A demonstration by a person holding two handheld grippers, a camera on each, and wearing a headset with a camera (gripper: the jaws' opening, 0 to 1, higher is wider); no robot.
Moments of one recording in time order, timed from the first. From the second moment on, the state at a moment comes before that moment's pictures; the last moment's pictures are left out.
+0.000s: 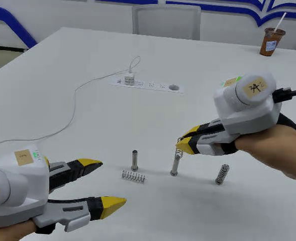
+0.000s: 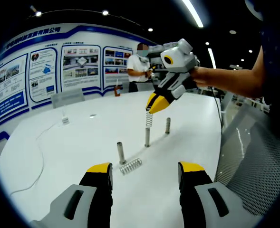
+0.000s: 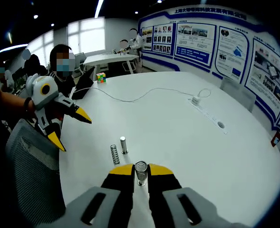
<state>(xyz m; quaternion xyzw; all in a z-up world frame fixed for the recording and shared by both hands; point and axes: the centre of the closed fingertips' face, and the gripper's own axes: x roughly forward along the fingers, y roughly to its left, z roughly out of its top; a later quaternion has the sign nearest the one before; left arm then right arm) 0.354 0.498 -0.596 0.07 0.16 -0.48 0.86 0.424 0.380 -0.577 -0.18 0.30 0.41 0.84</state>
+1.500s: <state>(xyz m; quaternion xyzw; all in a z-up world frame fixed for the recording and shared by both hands) 0.358 0.500 -0.603 0.07 0.17 -0.48 0.86 0.430 0.376 -0.633 -0.14 0.34 0.40 0.84</state>
